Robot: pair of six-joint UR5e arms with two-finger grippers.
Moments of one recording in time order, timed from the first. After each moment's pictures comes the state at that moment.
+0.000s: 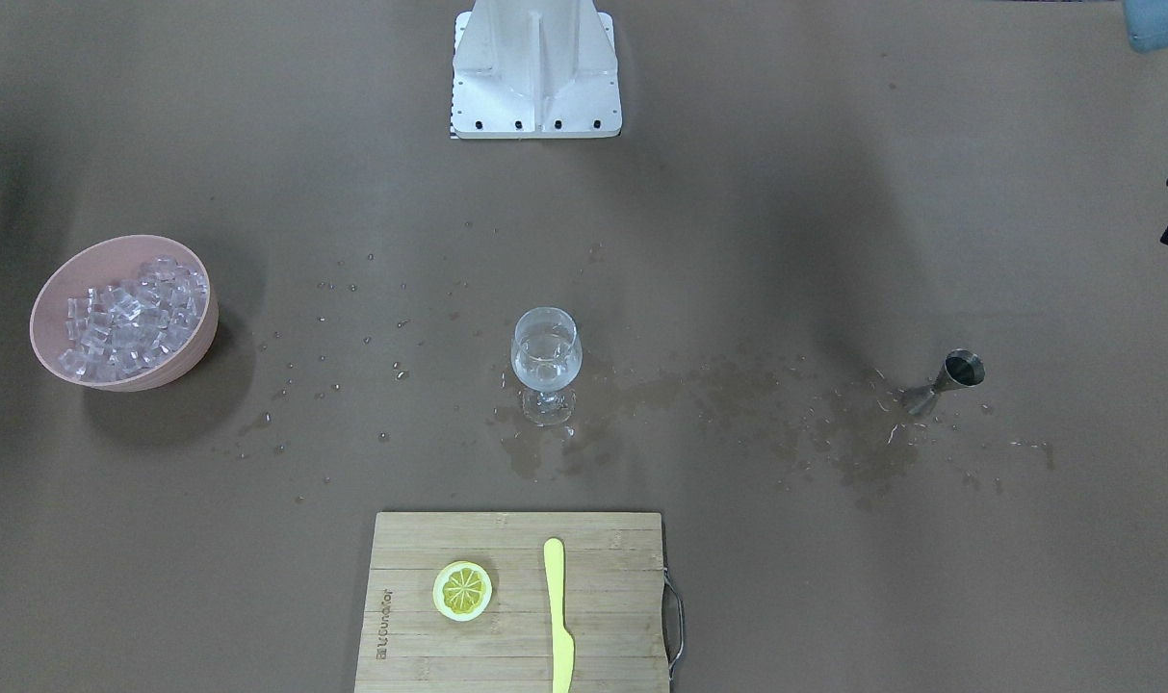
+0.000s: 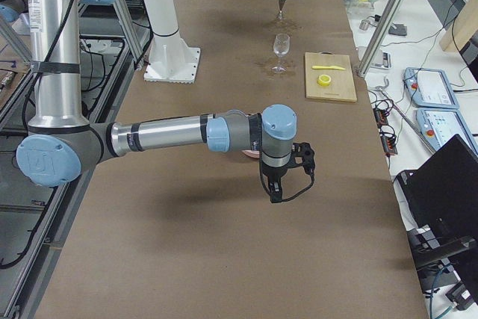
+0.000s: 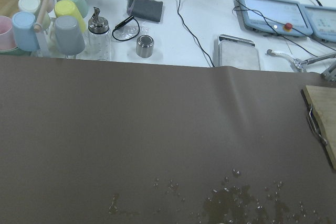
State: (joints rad) left arm -1.30 -1.49 -1.98 -2.31 -2.04 -0.93; right arm 1.54 -1.60 1.76 -1.64 2.30 -0.04
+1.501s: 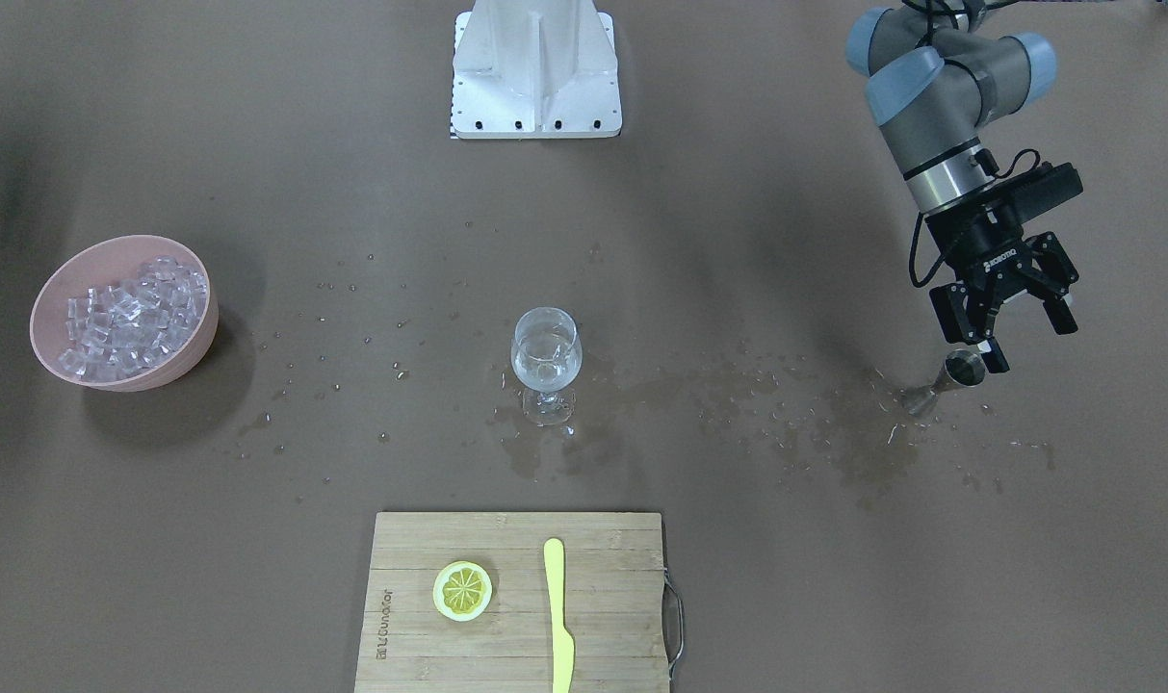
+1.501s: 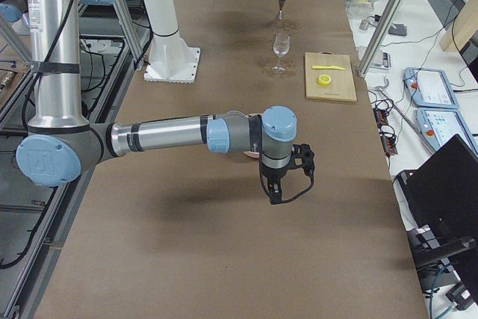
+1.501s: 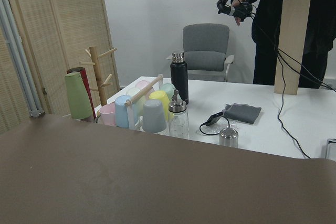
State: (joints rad) left arm -0.61 -1.65 -1.84 -1.88 -0.73 -1.54; right arm 1.54 -1.60 1.75 -1.64 2.30 -0.04
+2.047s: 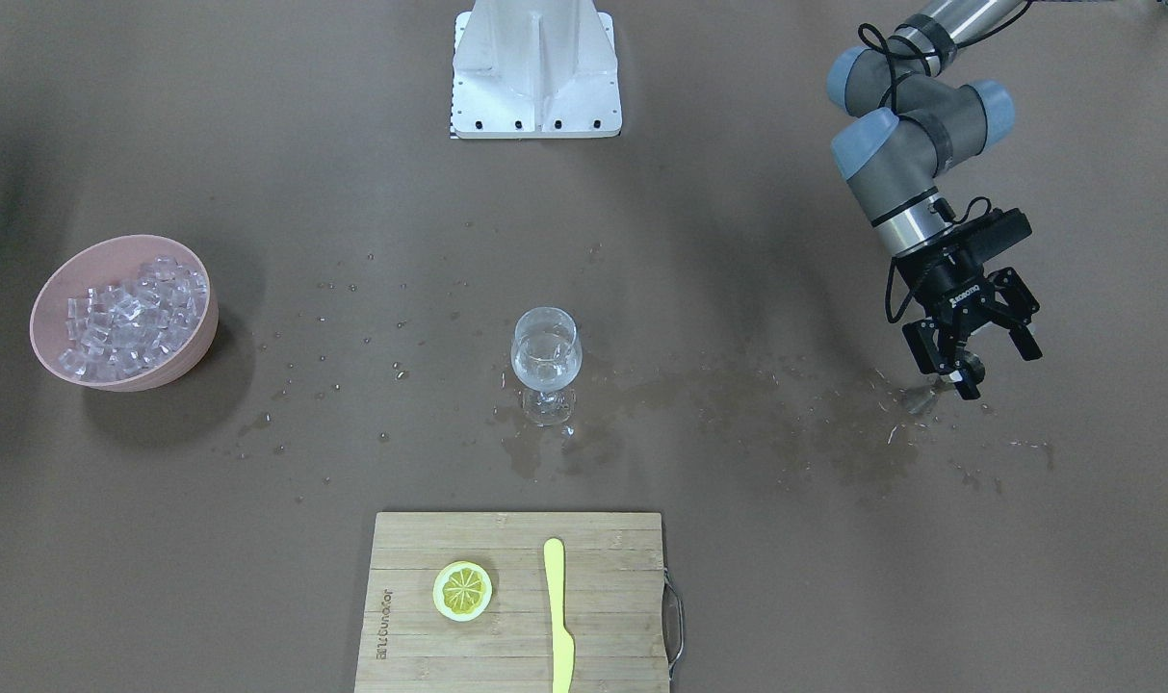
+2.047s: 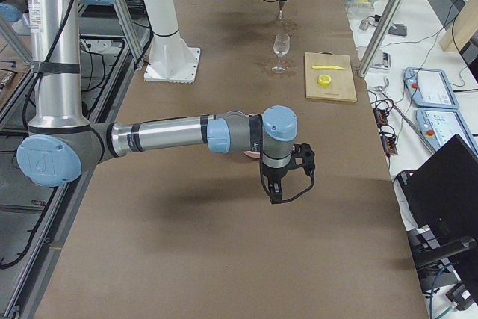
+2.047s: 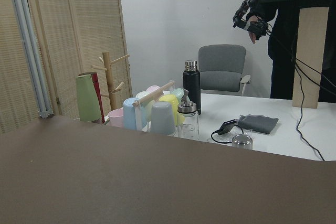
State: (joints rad) left arm -0.56 -1.69 -1.70 -1.88 -0.67 -1.65; right arm 1.54 -1.59 1.75 -1.64 2.30 -0.04
